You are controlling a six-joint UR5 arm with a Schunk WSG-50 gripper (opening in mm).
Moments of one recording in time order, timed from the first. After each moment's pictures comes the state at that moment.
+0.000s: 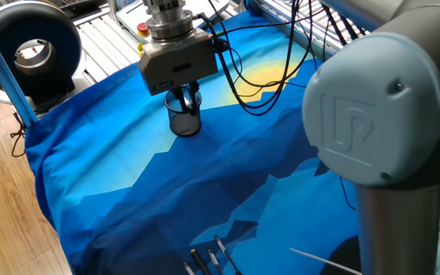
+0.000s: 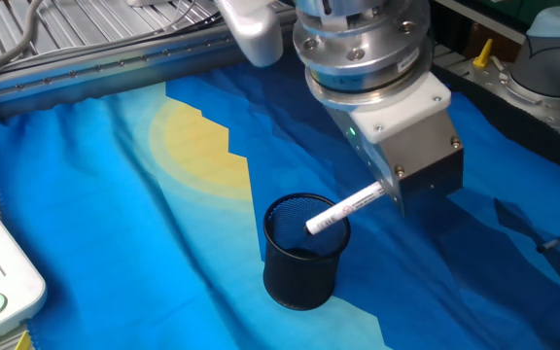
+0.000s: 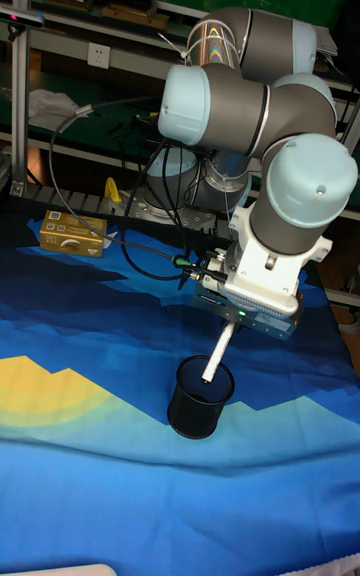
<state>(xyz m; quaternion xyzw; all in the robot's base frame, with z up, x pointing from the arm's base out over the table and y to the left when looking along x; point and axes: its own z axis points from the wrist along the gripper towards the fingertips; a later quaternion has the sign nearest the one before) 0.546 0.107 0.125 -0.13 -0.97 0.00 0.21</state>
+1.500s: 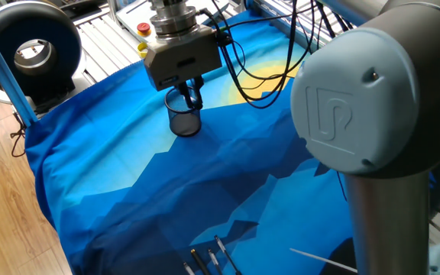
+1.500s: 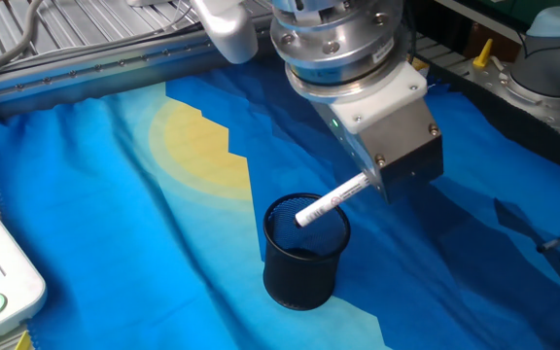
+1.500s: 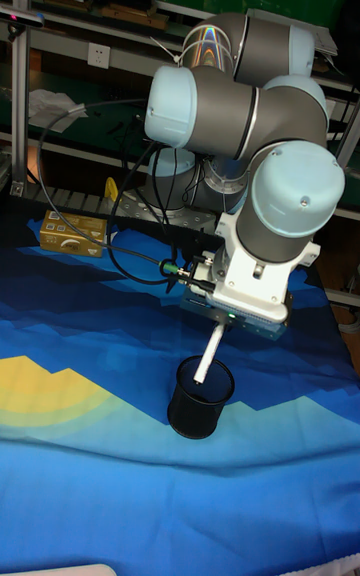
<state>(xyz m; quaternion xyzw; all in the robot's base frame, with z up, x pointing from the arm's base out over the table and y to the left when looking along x) 0.554 0.092 0.127 -0.11 -0.97 0.00 0.21</state>
